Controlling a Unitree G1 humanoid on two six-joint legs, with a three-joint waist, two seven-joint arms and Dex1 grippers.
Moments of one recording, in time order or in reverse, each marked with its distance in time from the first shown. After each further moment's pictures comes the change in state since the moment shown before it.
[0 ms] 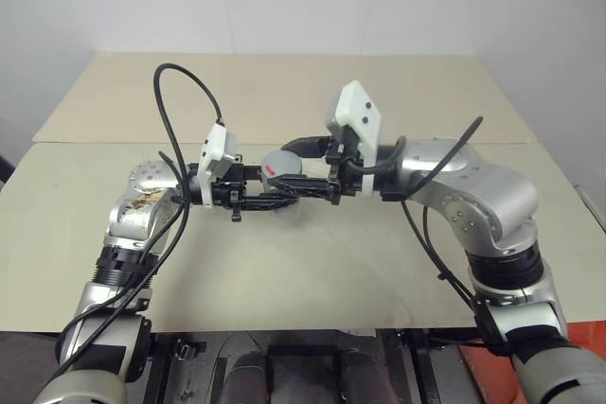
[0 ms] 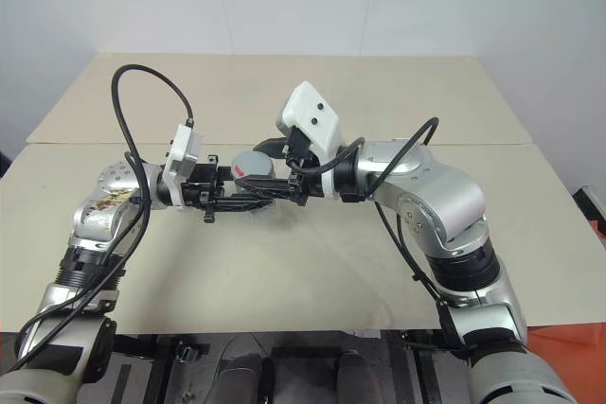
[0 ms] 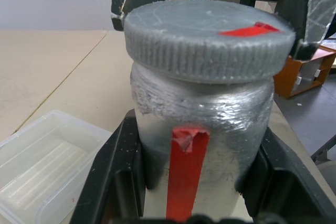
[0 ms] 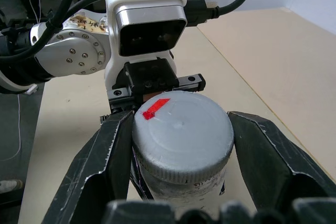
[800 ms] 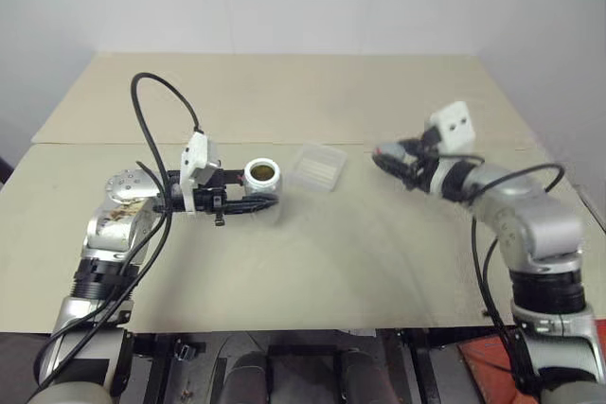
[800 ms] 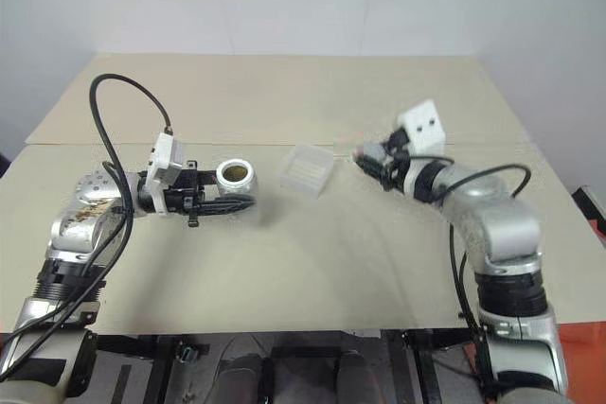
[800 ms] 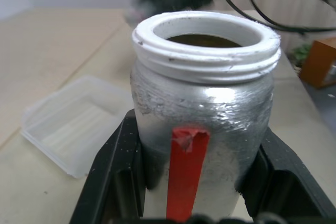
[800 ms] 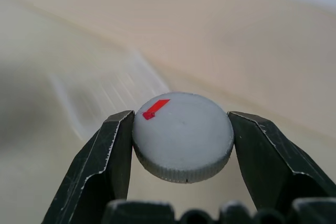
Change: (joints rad) left arm 0.081 0.054 0.056 -0.033 0.023 -0.022 0.087; right arm 0.334 -0.109 -0.195 0.216 -0.240 -0.152 -0.281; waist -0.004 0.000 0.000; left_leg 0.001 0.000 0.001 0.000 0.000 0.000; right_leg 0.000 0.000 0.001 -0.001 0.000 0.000
